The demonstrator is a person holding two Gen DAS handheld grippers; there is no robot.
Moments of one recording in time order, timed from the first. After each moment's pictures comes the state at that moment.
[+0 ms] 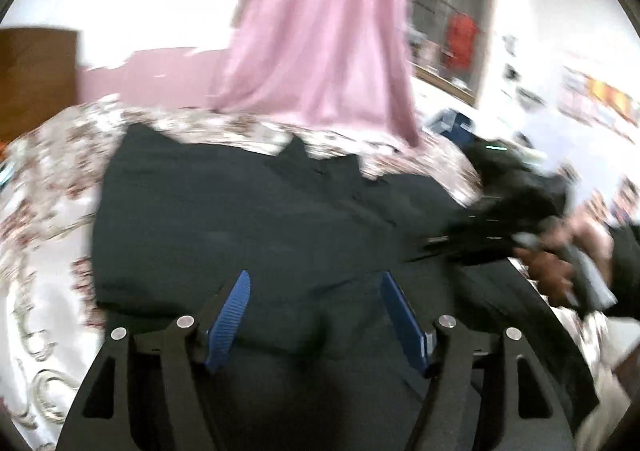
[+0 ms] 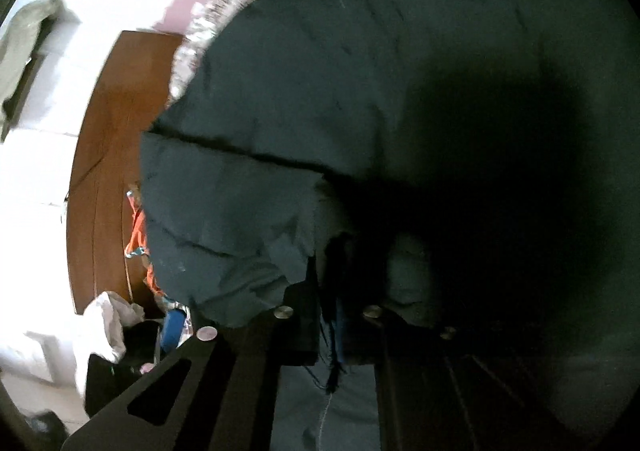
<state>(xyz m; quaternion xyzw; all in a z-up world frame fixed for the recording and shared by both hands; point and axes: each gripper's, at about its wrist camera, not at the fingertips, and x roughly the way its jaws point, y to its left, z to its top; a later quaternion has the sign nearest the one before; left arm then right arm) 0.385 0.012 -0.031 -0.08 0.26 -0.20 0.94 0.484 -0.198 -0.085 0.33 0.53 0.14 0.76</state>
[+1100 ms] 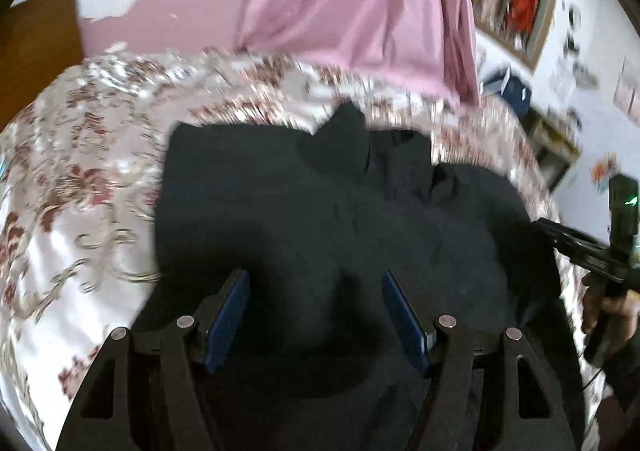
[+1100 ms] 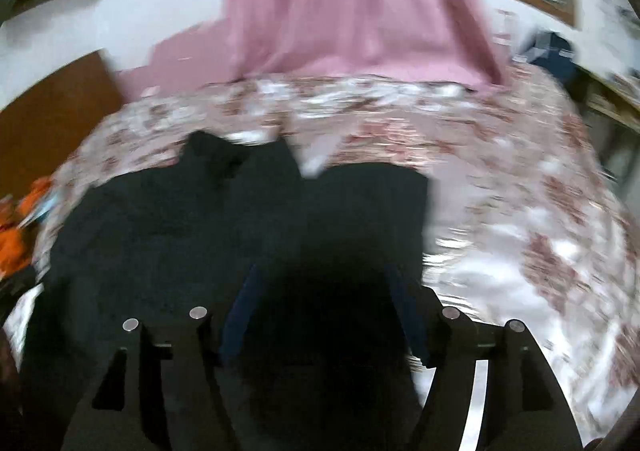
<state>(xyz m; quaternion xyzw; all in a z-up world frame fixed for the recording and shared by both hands) 0.560 -0.034 -0.026 -0.03 0.42 -0.16 0.90 0.505 -0.310 0.002 0.06 0.36 0.01 0.93</state>
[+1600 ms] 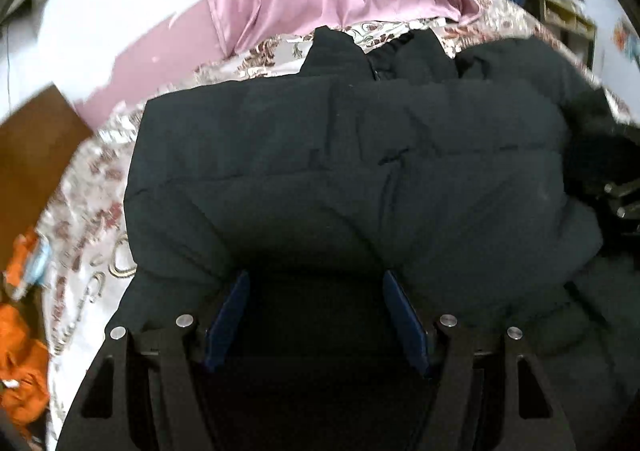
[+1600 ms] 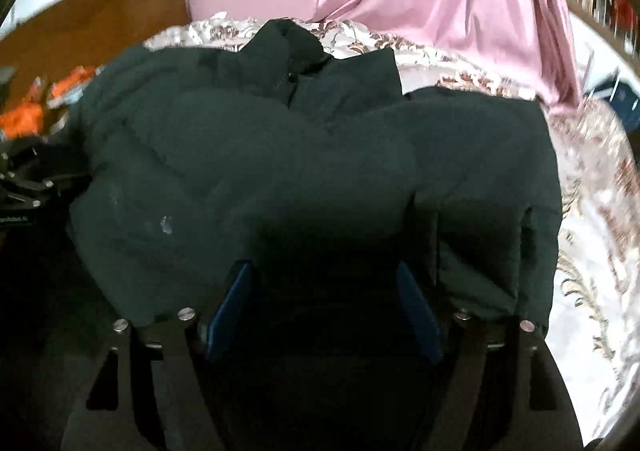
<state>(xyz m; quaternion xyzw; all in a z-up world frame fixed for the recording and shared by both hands) 0.528 -0.084 -0.091 0.19 0.38 -0.08 0.90 0.495 -0.265 -0.076 -0.09 0.39 0.01 0.92</state>
